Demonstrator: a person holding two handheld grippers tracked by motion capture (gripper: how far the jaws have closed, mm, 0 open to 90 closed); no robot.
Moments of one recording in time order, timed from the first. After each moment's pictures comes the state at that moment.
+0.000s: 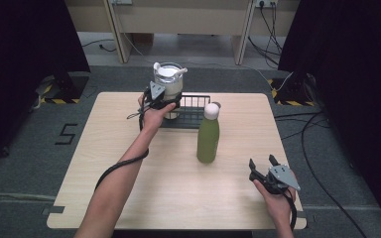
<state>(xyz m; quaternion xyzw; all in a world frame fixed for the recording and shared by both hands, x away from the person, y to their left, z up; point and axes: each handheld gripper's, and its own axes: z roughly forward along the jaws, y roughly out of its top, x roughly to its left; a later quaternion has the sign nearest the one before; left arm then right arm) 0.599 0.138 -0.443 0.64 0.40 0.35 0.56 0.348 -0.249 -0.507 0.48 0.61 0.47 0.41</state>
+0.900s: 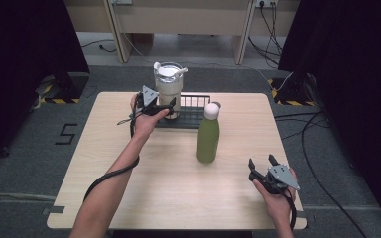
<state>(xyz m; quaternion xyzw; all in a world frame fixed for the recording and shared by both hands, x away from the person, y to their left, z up) 0.563 0.162 -0.438 0.65 0.38 0.38 0.55 0.348 -0.248 -0.506 0.48 0.61 0.47 0.41</state>
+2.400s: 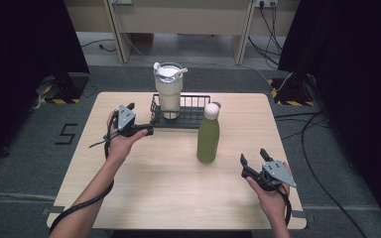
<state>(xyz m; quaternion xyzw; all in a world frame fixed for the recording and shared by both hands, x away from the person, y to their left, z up) 0.479 0.215 -0.439 0.65 0.35 0.39 0.55 0.347 -0.222 -0.480 0.45 0.61 0.52 0.39</state>
